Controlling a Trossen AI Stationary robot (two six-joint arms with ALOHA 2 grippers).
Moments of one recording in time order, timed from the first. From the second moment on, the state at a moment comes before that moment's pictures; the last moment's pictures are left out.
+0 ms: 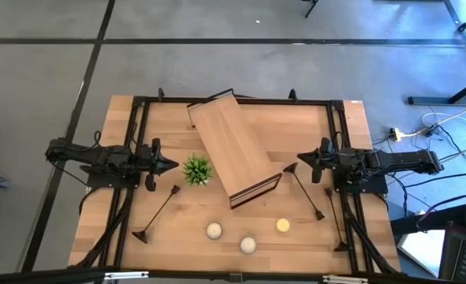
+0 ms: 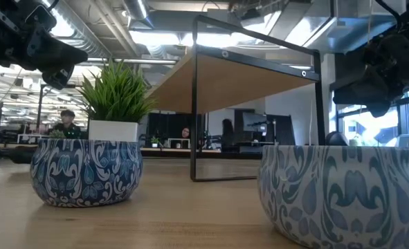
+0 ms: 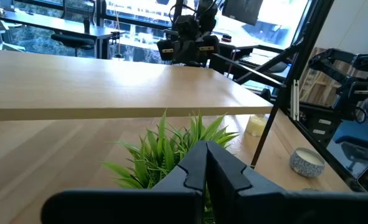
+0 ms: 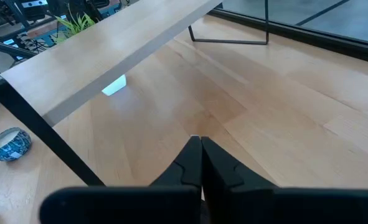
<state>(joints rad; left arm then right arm) -0.21 0.01 0.06 -0.13 -0.26 -0.22 0.11 0.12 0.11 -0.35 0.38 0.45</state>
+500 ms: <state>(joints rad) -0.21 0.01 0.06 -0.13 -0.26 -0.22 0.11 0.12 0.11 -0.35 0.49 0.45</state>
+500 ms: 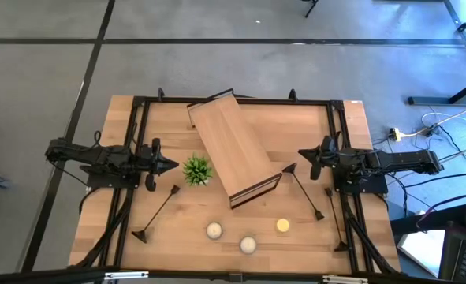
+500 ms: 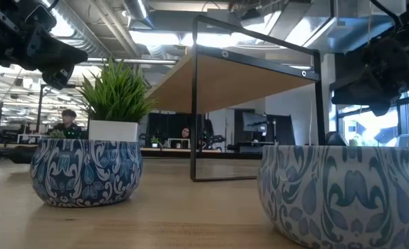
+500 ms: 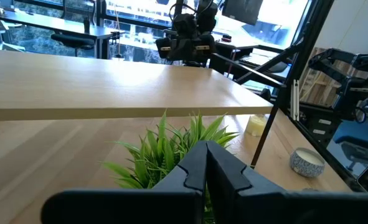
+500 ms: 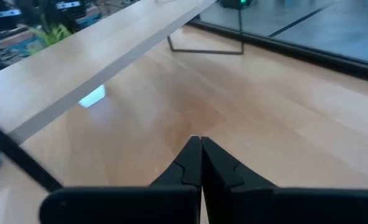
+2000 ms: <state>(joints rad) -0.21 0.01 0.06 -0.13 -0.26 -0.22 0.11 0.12 0.11 0.23 0.63 1.11</state>
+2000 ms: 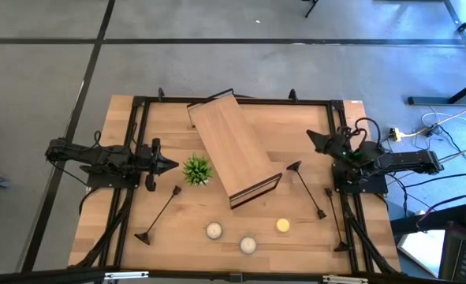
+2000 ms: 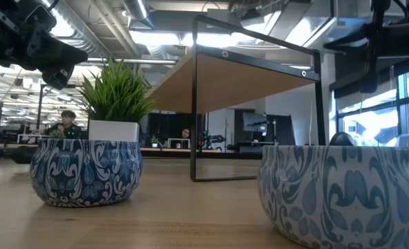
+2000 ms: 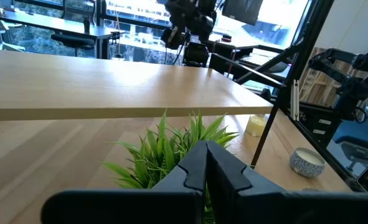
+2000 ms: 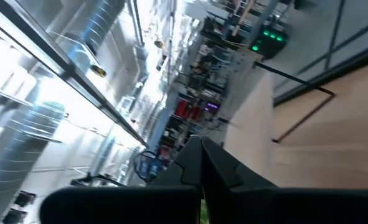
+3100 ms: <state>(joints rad) -0.21 0.02 0.06 0.68 -0.36 -0.85 0.11 0.12 0.11 0.29 0.64 1.21</state>
